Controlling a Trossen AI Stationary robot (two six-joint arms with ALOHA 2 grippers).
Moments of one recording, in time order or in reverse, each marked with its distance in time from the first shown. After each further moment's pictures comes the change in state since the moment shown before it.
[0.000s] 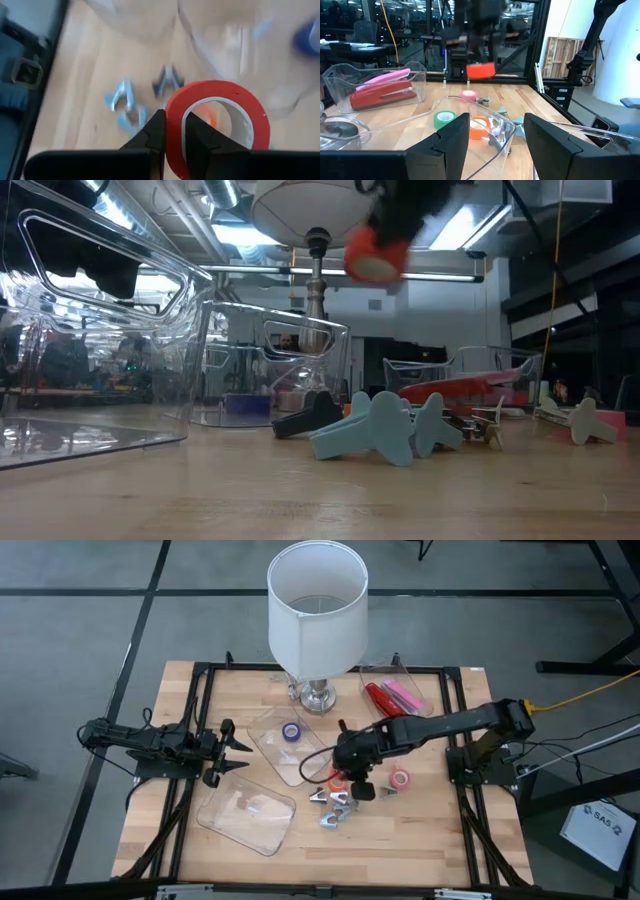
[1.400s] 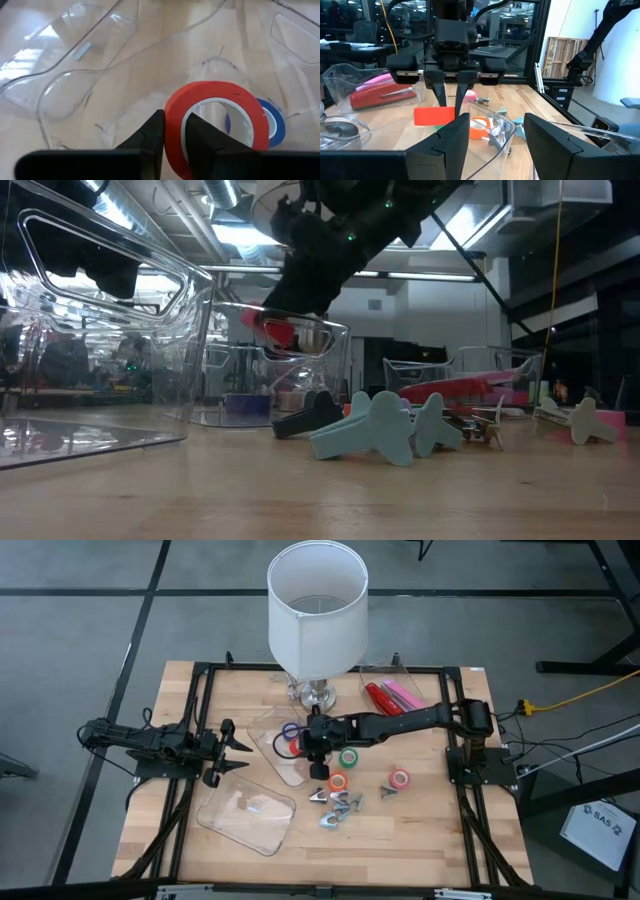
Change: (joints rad) left arm 0.000 0.000 0.000 0.000 0.000 0.000; right arm -0.150 0.283 -0.010 0.569 0.083 -0.130
